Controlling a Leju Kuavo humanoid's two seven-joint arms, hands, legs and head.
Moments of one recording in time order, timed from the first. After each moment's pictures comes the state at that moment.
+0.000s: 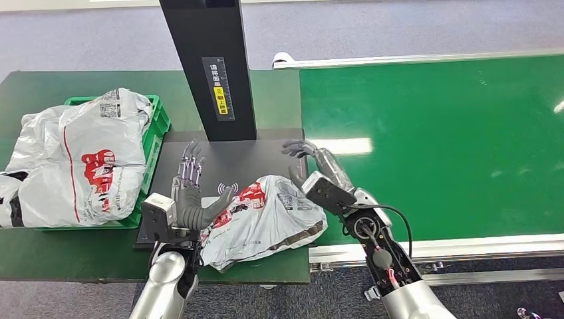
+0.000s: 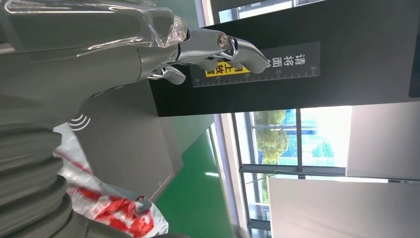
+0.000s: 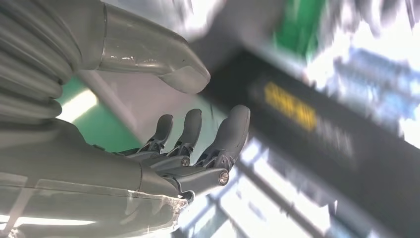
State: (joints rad) left arm -0.23 -0.26 -0.17 -1.27 -0.11 0.00 -0.59; right arm -0.52 0.06 0.41 -1.02 0.45 -0.04 -0.51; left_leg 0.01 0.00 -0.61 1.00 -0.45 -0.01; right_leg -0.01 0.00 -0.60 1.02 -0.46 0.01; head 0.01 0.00
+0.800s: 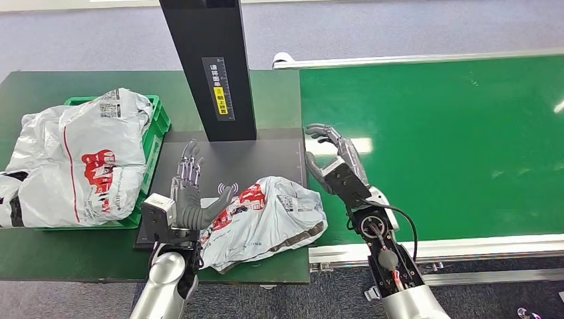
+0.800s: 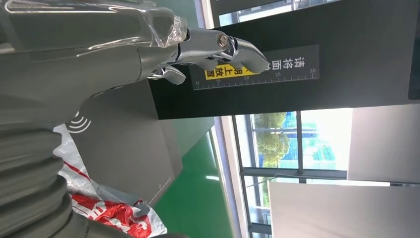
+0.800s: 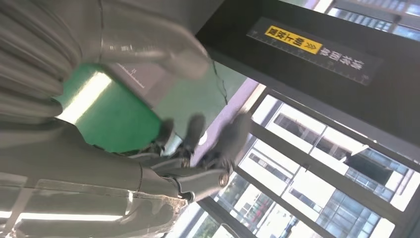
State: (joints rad) left arm -0.23 -0.26 -0.17 -1.28 -0.11 0.01 -0.58; right arm -0.50 0.09 0.33 -1.07 0.40 -0.12 -0.46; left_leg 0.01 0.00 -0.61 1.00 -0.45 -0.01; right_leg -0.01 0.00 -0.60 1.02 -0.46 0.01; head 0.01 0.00
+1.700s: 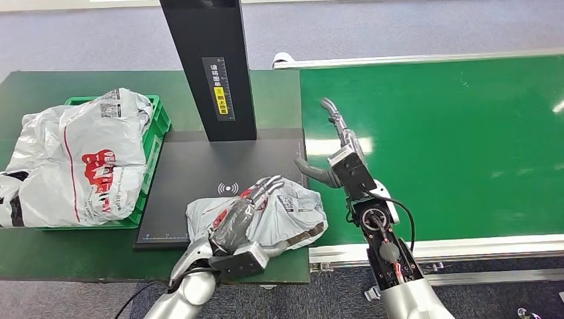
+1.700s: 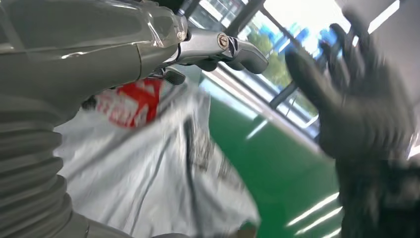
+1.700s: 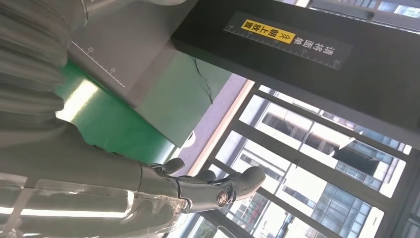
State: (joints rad) left arm -0.23 -0.20 -0.40 -1.23 -0.72 -0.05 -0.56; right arm -0.53 0.10 0.31 -1.07 0.35 -0.11 -0.47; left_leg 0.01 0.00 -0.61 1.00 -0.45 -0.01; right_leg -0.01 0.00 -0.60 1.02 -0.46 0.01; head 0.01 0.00
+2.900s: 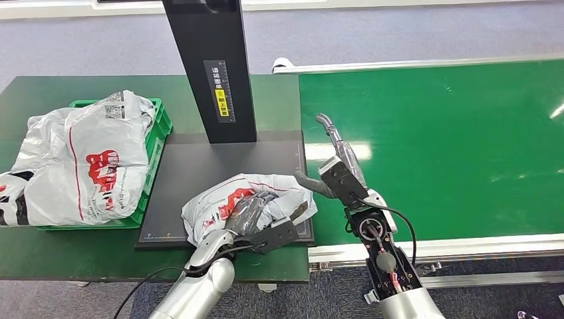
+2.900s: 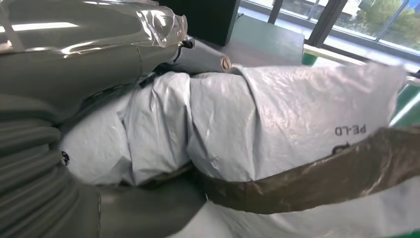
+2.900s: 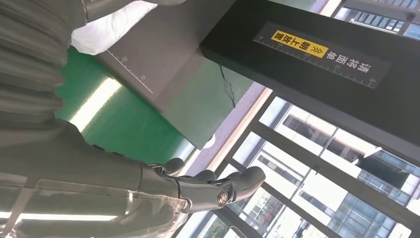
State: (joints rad) left arm -0.39 -0.27 -0.34 -0.87 -1.02 0.03 -0.16; right arm -0.48 0.10 0.31 -1.07 0.44 -0.11 -0.41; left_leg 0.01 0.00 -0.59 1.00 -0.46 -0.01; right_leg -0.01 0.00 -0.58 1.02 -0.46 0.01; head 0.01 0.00
